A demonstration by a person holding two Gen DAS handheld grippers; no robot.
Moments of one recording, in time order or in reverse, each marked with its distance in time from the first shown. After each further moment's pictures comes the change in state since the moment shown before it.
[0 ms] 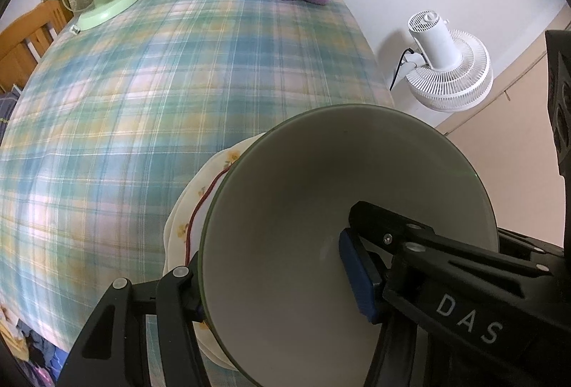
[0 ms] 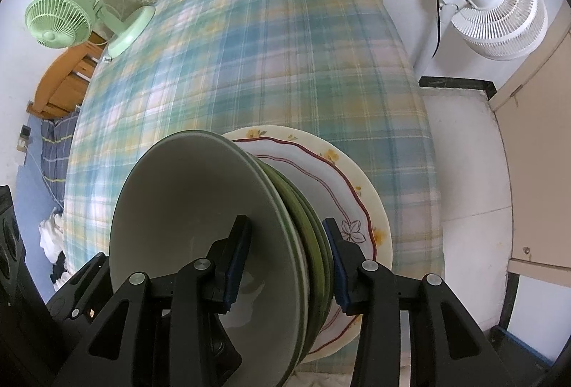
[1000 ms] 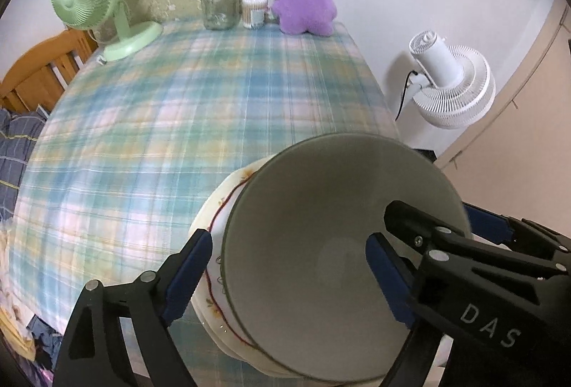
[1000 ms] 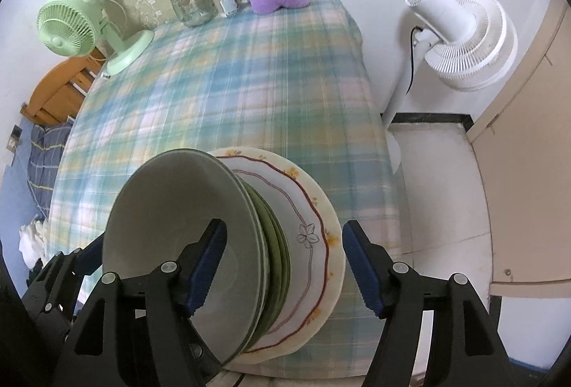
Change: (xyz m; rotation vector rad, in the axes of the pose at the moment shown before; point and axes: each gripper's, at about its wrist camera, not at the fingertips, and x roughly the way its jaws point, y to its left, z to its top) left arm -0.036 -0.015 -0.015 0.018 -0.156 0.103; right arm -0.039 -0.008 -0.021 -0.053 -0.174 -0.091
